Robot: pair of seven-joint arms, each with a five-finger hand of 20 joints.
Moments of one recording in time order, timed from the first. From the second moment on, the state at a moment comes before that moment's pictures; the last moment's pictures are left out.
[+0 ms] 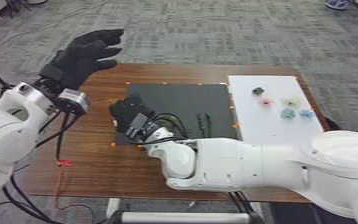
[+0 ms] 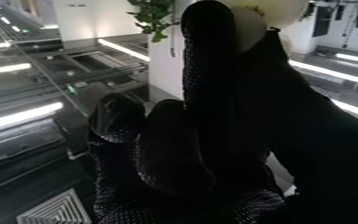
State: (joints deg) left arm 91.3 -37.1 -88.5 -115.5 41.4 -7.2 -4.2; right arm -28.4 -78.9 -16.6 -78.8 -126.4 35.3 37.7
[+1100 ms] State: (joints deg) left arm 88.5 -39.0 -85.9 -114.0 41.2 -8.7 -5.2; right arm -35.6 -79.2 -9.9 -78.2 -128.8 23.4 36.7
